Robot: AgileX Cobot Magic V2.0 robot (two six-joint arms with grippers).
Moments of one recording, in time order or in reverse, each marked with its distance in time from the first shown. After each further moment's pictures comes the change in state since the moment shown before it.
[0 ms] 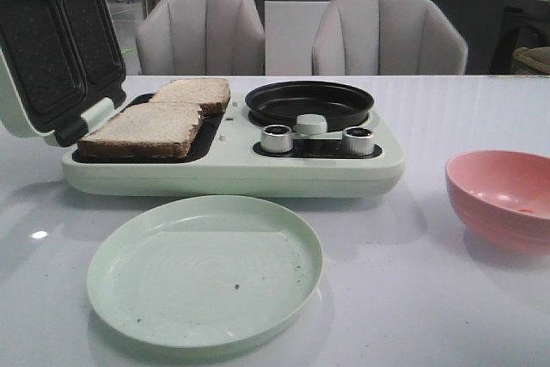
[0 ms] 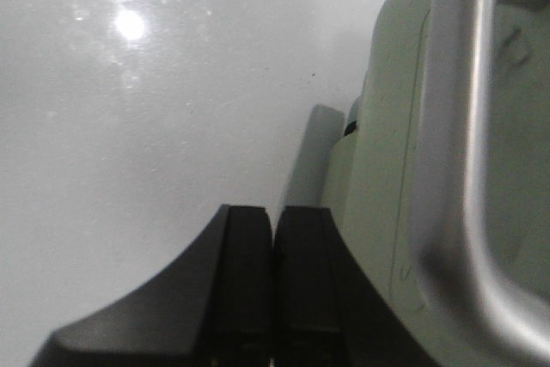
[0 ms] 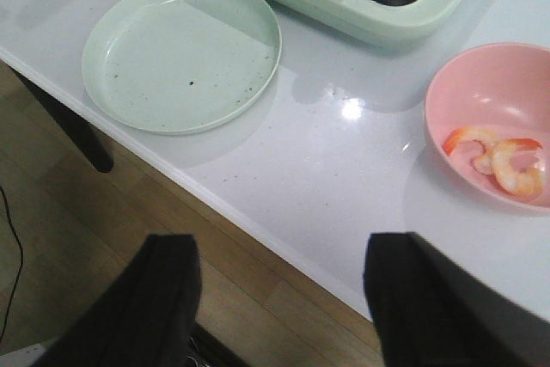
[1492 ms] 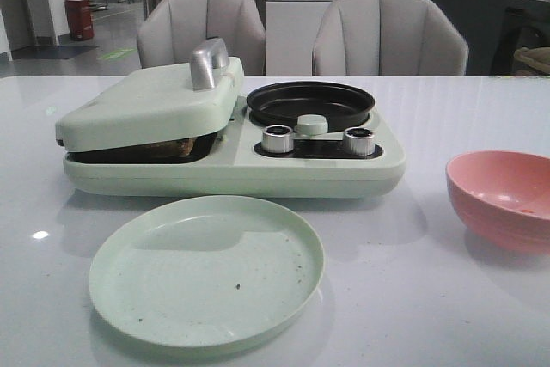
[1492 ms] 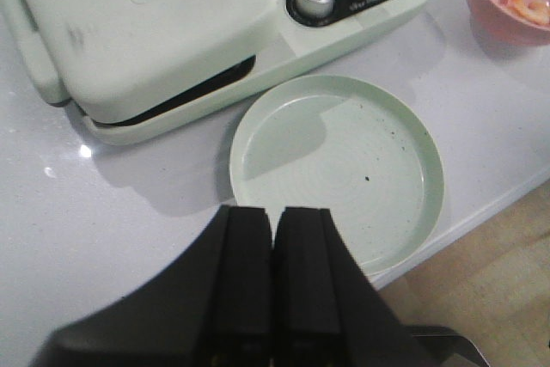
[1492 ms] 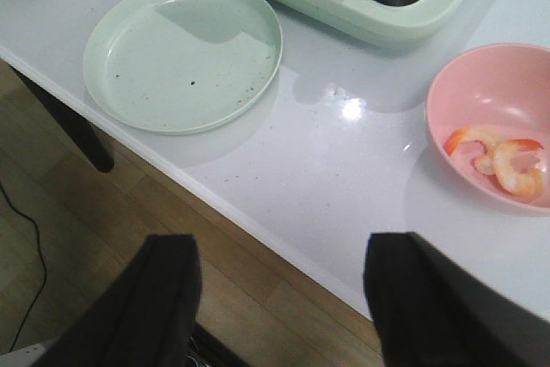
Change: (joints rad) left arm -0.656 -0.888 0.640 0.367 -0.074 -0.009; right arm 0.000 0.000 0.000 0.000 0.000 0.000
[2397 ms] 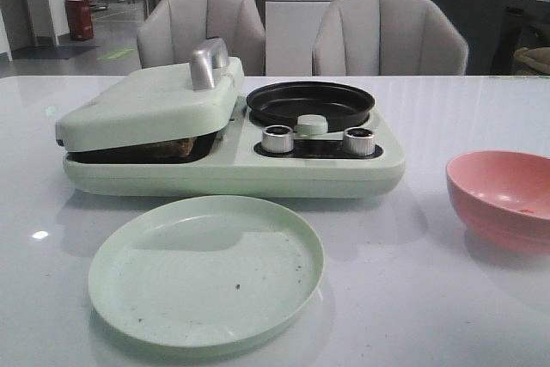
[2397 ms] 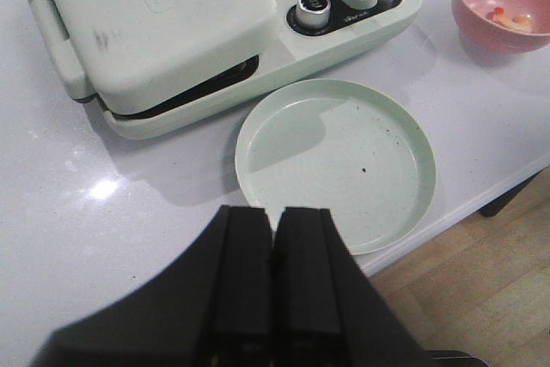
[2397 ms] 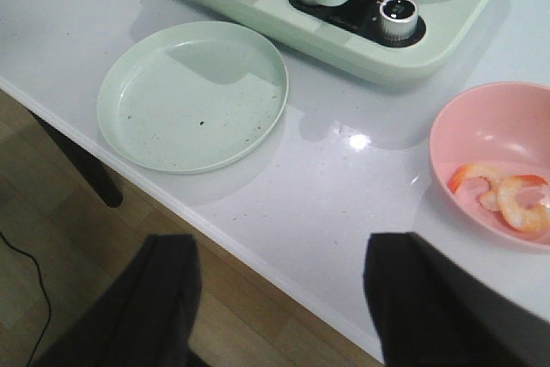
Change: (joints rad) left arm -0.001 -0.200 0.095 0.025 0.023 -0.017; right arm 0.000 0.000 0.000 0.024 -0.075 0.000
